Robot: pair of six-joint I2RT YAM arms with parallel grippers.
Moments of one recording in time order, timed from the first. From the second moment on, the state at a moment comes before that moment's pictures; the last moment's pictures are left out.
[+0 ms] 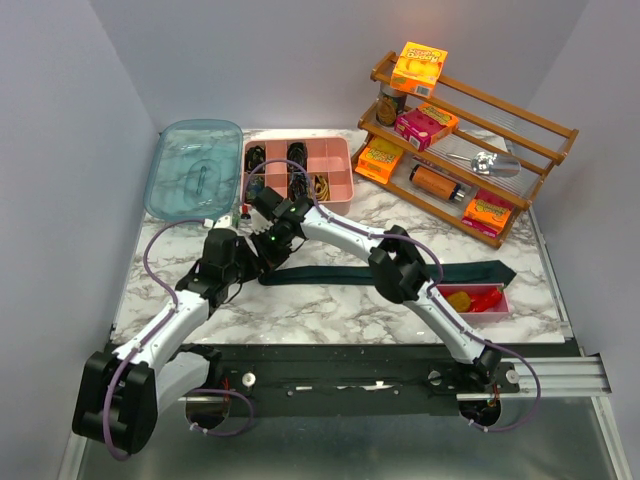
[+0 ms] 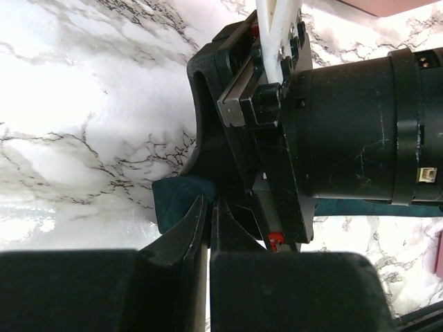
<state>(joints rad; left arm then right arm) -0.29 1.00 0.45 -0.11 0.07 -0.63 0.94 2.57 2.29 -0.82 -0.44 0.27</state>
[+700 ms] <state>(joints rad) -0.35 0.97 0.49 -0.12 -0.04 -0.58 0.91 2.40 2.20 -0.89 -0.25 0.24</state>
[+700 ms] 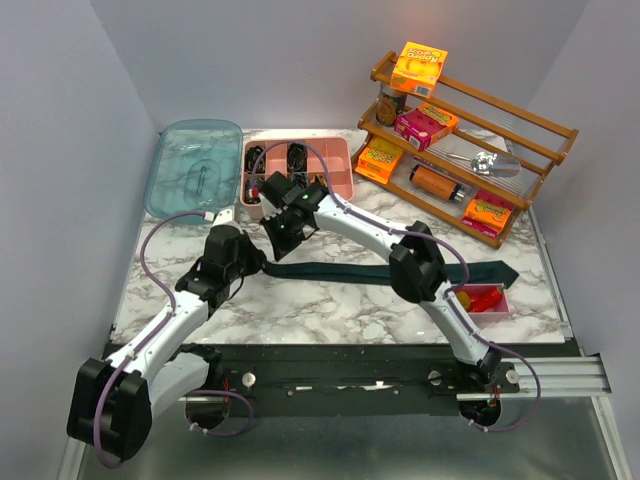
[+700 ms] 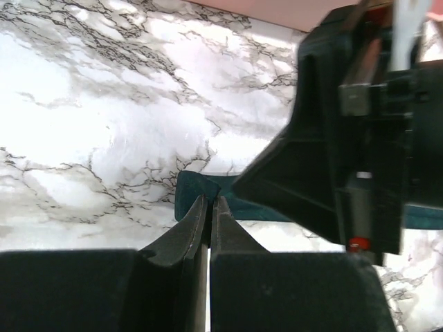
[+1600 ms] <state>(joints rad) -0.56 1.25 0.54 -0.05 -0.16 -0.57 0.86 2.31 1.97 -0.89 -0.17 0.23</state>
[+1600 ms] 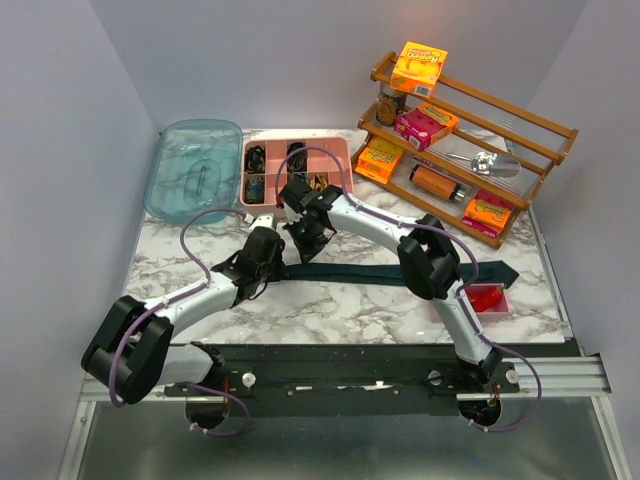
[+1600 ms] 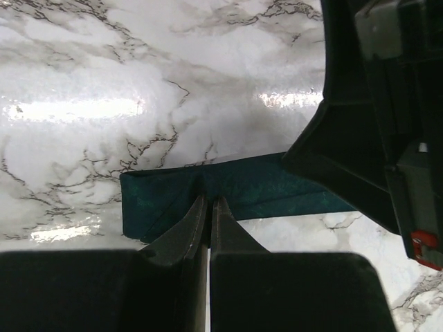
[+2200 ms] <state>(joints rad) -0.56 1.35 0.56 0.02 -0.15 -0.60 0.85 2.28 1.96 -0.88 -0.17 0.23</state>
